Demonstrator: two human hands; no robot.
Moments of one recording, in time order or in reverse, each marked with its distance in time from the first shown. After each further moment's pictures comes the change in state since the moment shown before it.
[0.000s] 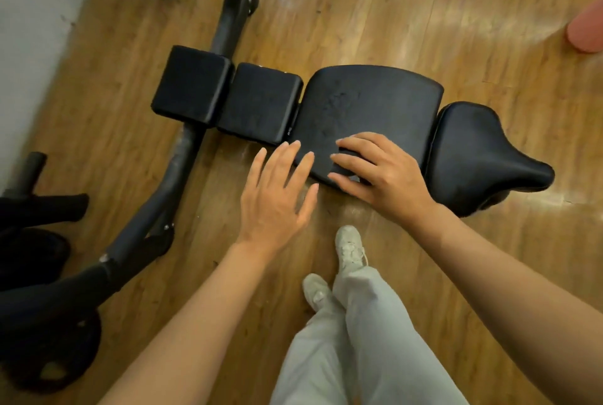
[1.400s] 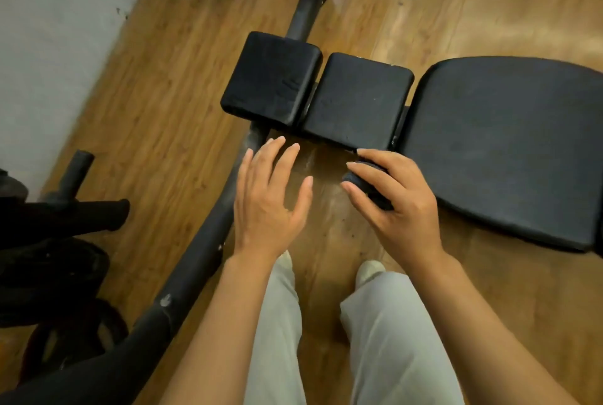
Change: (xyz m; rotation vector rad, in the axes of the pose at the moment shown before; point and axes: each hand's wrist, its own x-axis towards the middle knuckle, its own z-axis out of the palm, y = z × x) left_hand -0.068 -0.243 0.034 -0.141 0.054 -0.288; right_hand 0.082 -0.128 0.219 0.228 0.168 0.327
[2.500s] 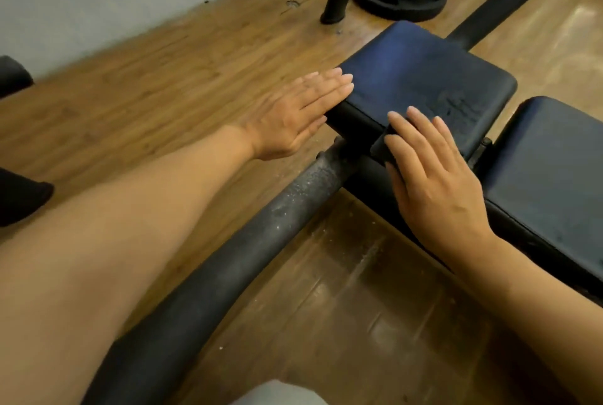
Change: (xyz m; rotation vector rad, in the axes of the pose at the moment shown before) left_hand 0.128 -0.403 0.234 0.157 0.120 0.561; right_hand 0.091 0.173 0.367 -0.526 -0.102 -0.720
